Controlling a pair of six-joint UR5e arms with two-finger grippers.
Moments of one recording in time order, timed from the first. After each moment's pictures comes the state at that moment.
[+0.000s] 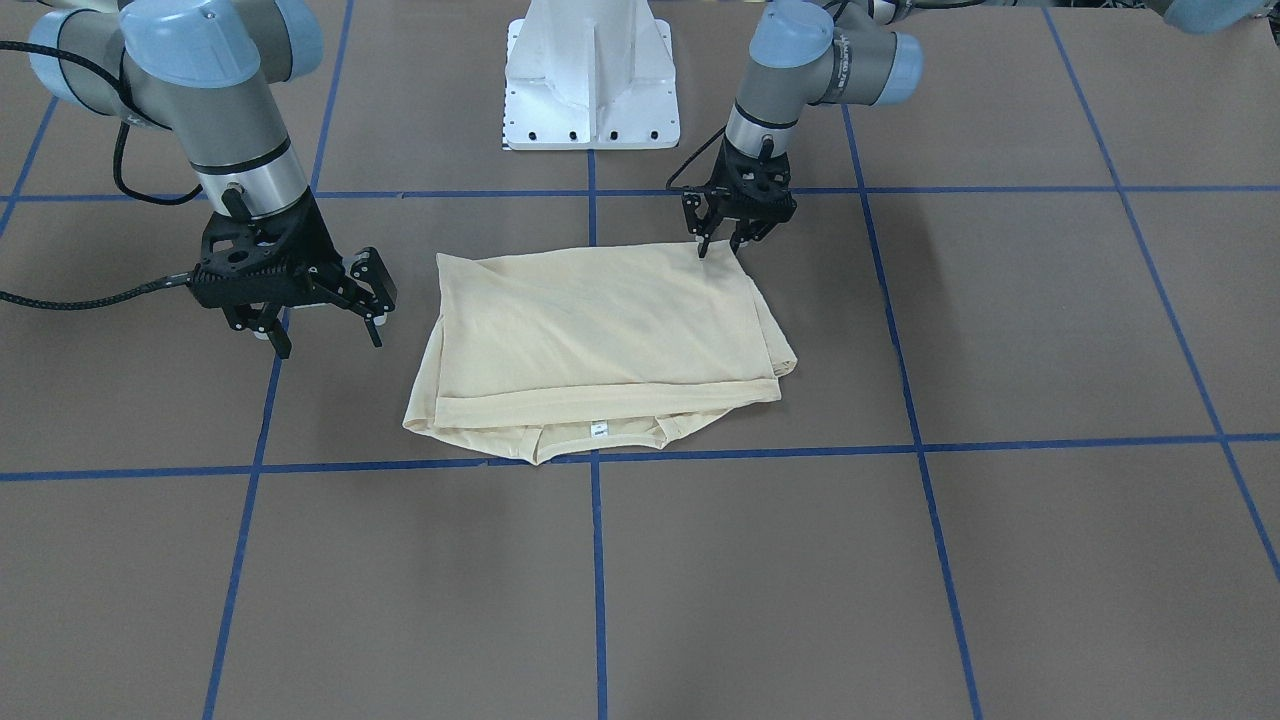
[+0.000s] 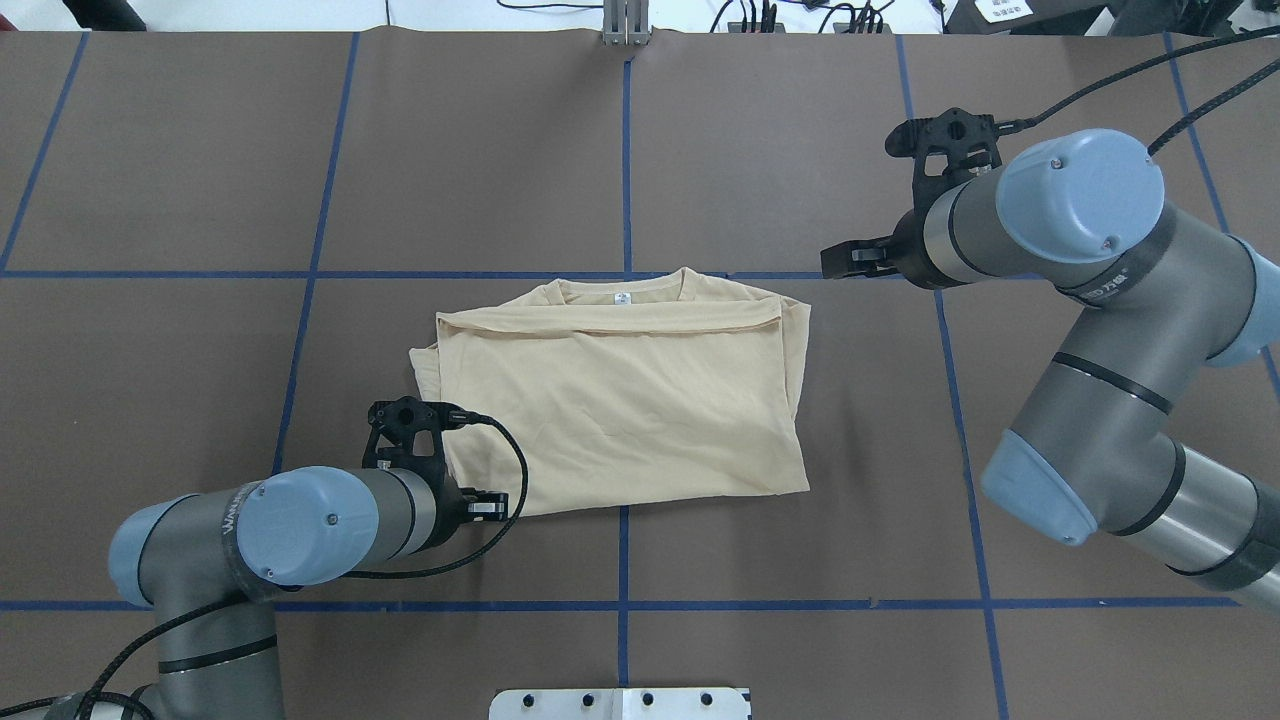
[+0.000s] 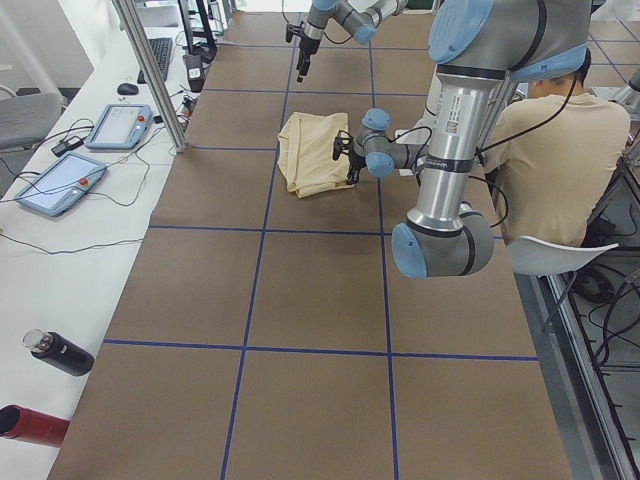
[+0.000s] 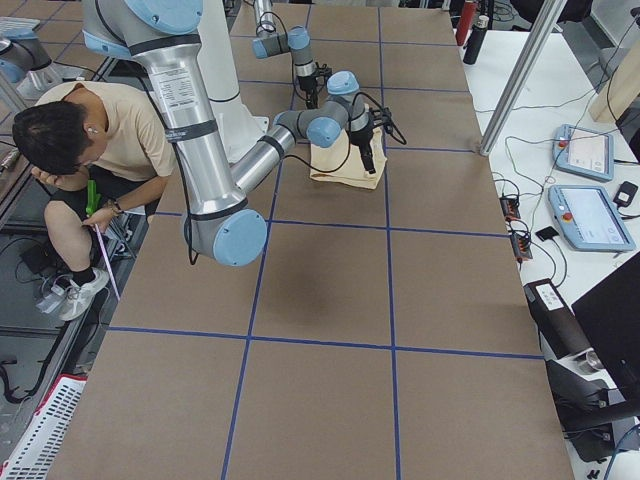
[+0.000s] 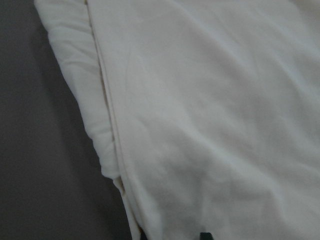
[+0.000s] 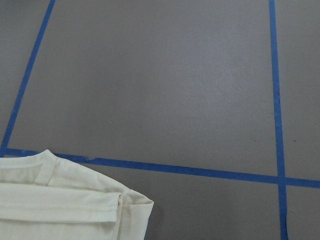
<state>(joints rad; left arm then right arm) -0.28 -1.88 -1.87 -1.94 -1.57 -1.35 0.72 -1.23 1.93 -1.40 1.76 0.99</state>
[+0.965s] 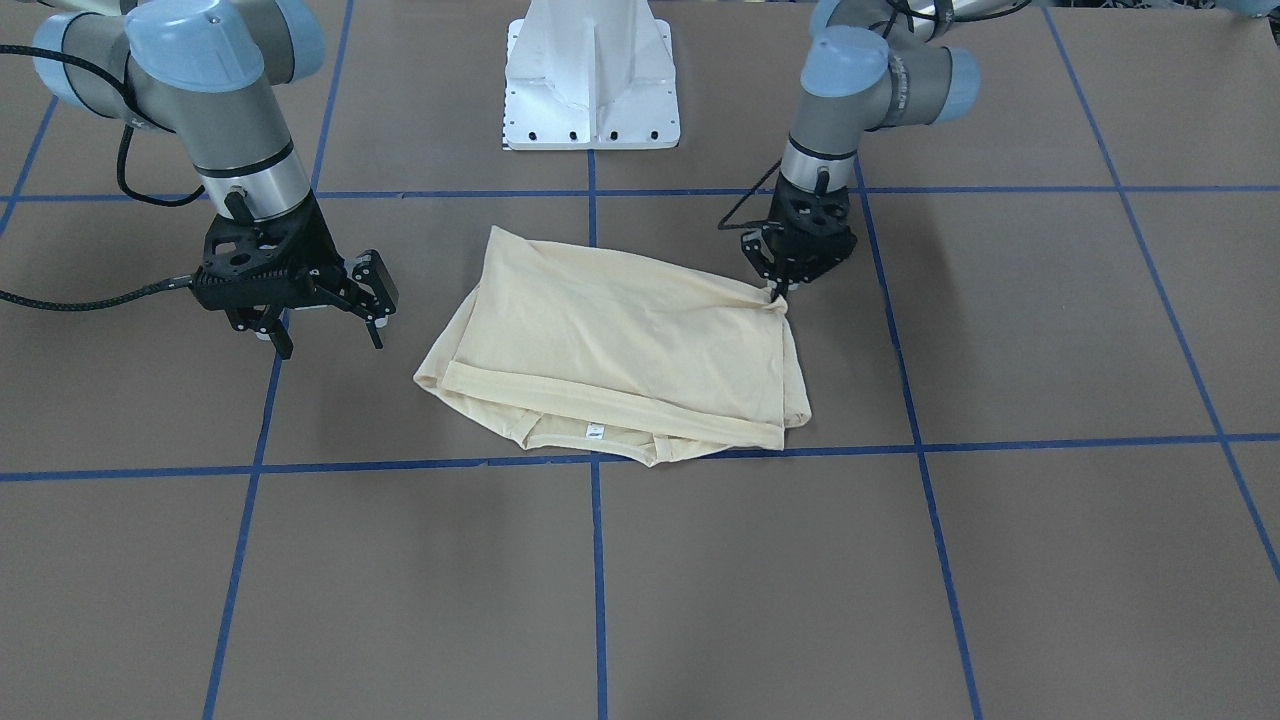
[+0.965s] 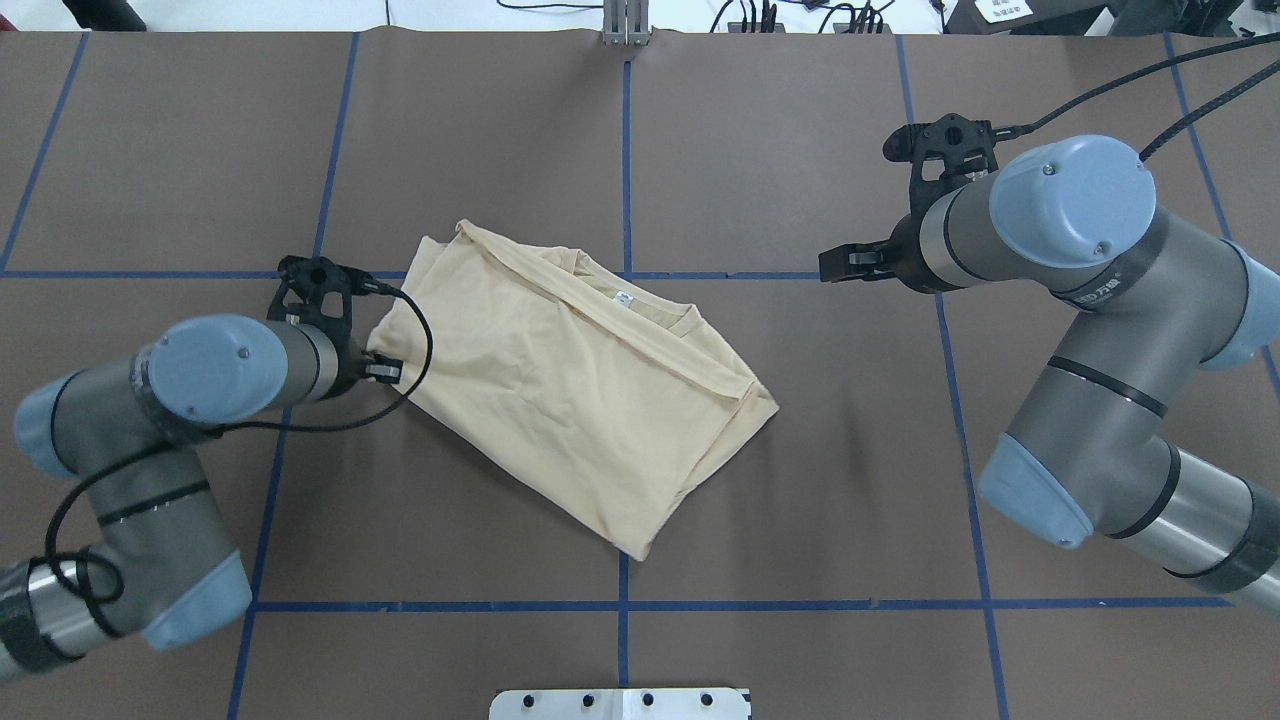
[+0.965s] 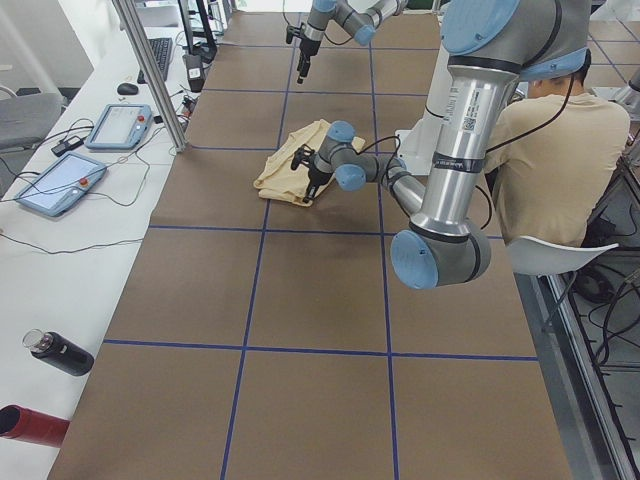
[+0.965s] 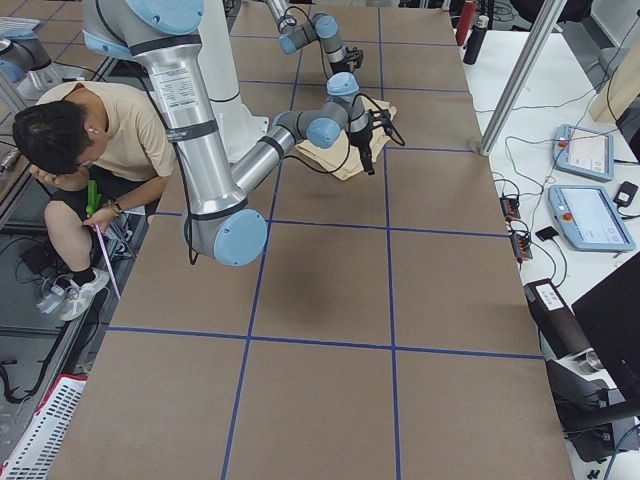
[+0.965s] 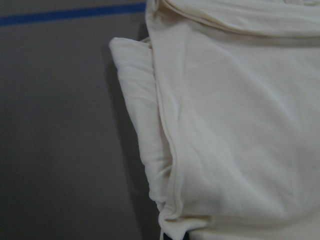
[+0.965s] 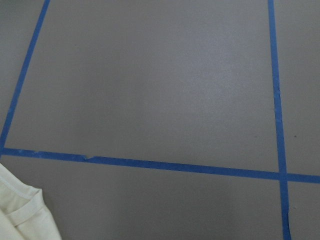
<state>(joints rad) -0.59 -1.87 -1.73 -1.94 -1.57 -0.94 0.71 -1.23 1.92 -1.40 1.75 1.01</state>
